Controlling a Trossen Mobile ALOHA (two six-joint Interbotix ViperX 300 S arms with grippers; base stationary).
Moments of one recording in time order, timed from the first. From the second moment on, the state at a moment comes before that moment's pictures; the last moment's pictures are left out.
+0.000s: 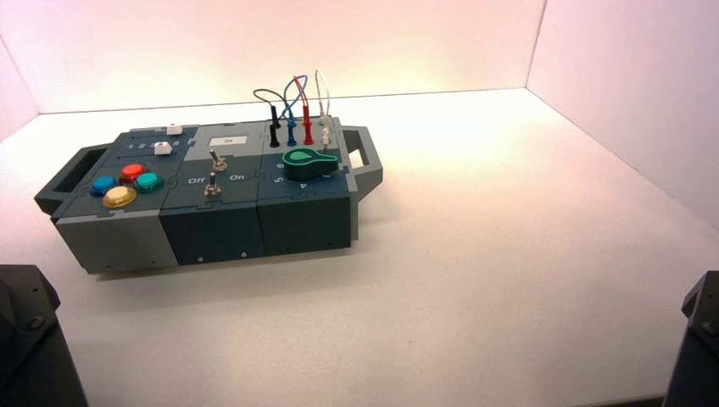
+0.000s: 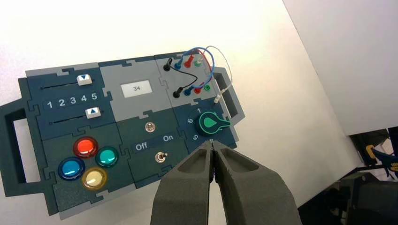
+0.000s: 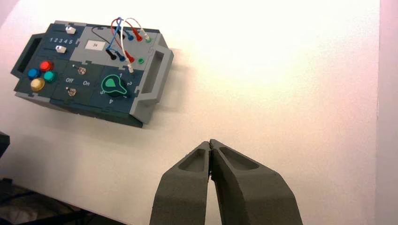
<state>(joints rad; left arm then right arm) -0.23 -1.04 1.02 -0.39 0.86 -0.02 0.43 -1.08 0.97 0.06 0.92 0.11</state>
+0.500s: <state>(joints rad) -0.21 -1.03 1.02 -0.36 0.86 -0.02 0.43 -1.08 0.97 0.06 0.92 0.11</state>
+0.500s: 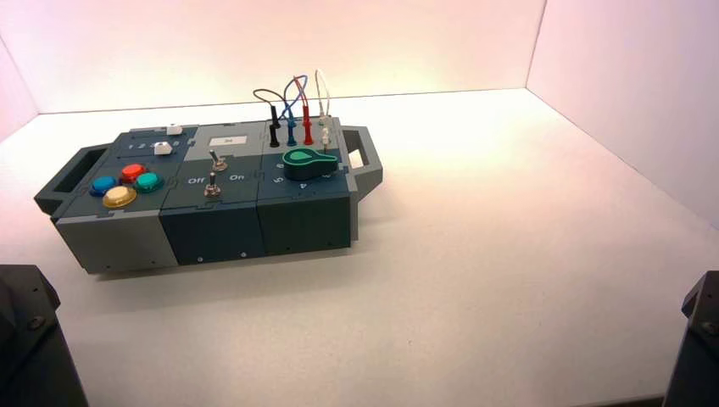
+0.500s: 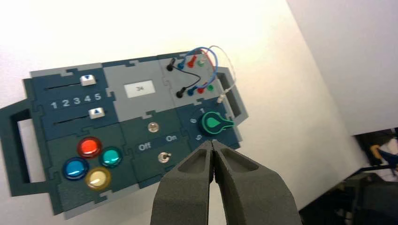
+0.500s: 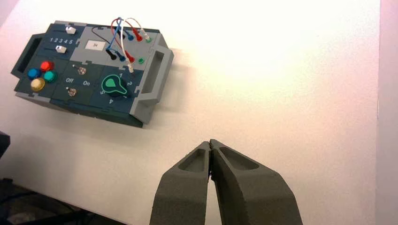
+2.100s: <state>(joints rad) 0.19 -0.35 0.85 -0.13 0.89 0.00 0.44 -0.57 0.73 0.10 0.82 -0.03</state>
